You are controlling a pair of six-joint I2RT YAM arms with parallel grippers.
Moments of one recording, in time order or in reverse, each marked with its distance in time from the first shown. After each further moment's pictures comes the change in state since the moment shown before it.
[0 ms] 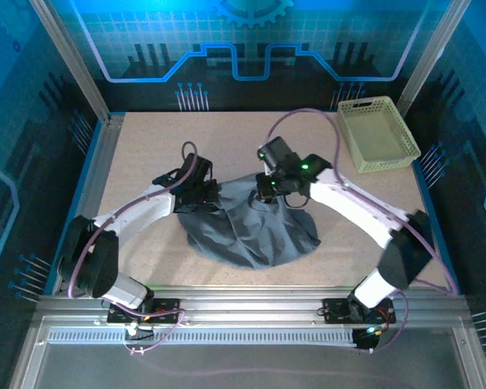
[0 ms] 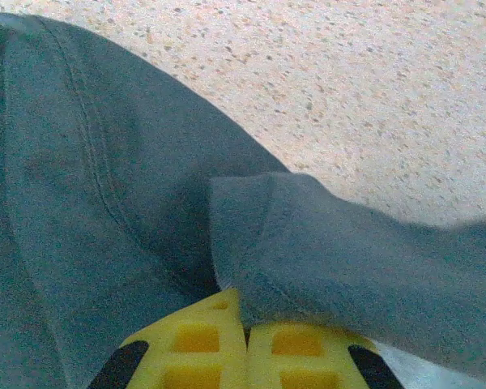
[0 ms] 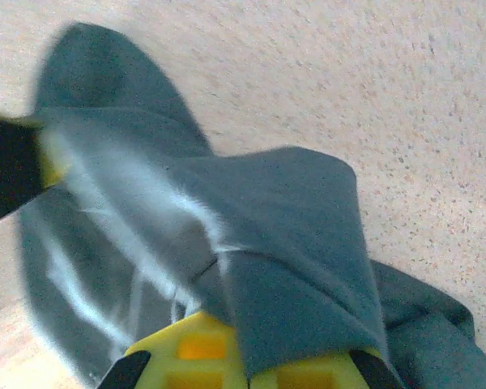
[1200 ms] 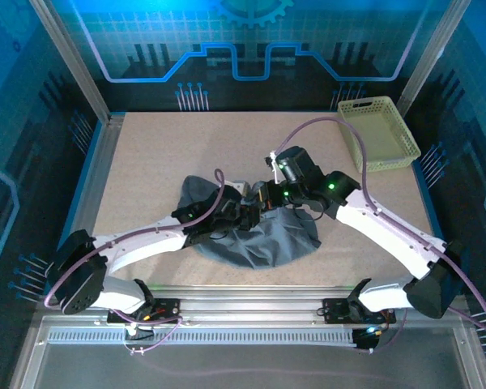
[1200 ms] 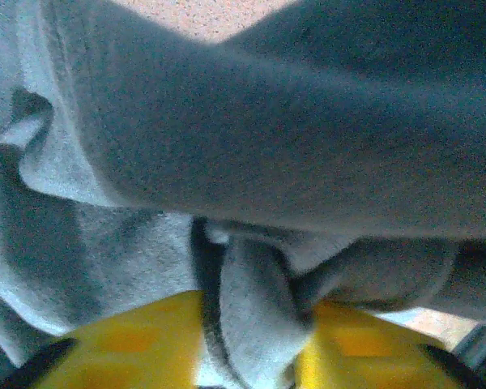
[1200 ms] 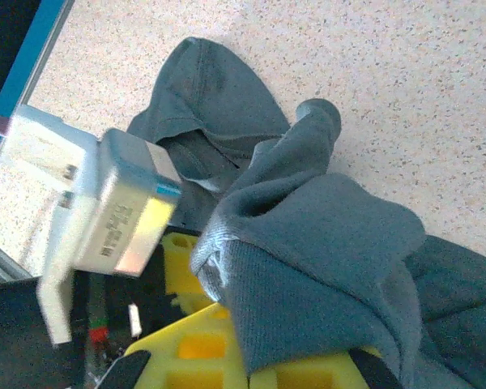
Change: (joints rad) left arm -0.409 -0.145 -0.201 0.359 0.005 -0.150; right arm 0.033 -0.201 -0.154 0.100 -0.106 0.073
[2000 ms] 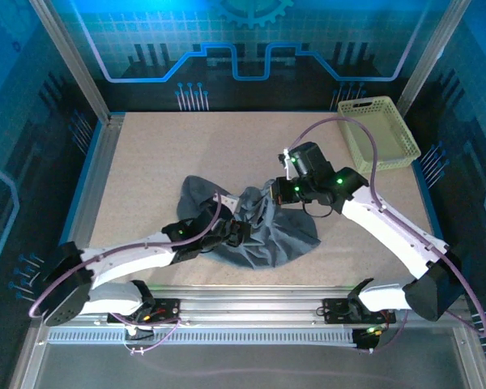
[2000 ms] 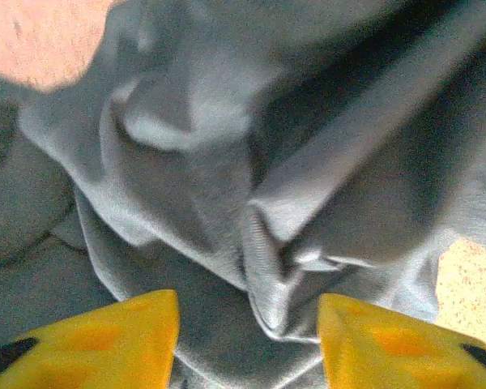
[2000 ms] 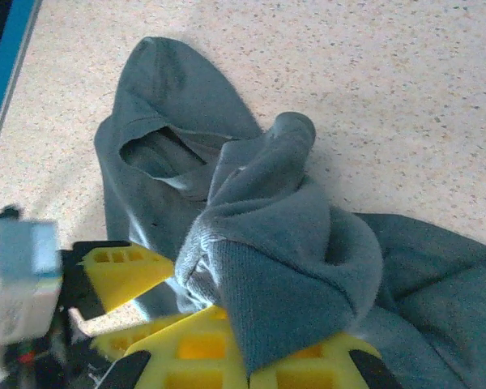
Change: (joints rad) left arm -0.088 -0.164 -0.170 0.028 -0.151 0.193; right arm -0.108 -0.004 -0.031 -0.020 -0.088 0.003
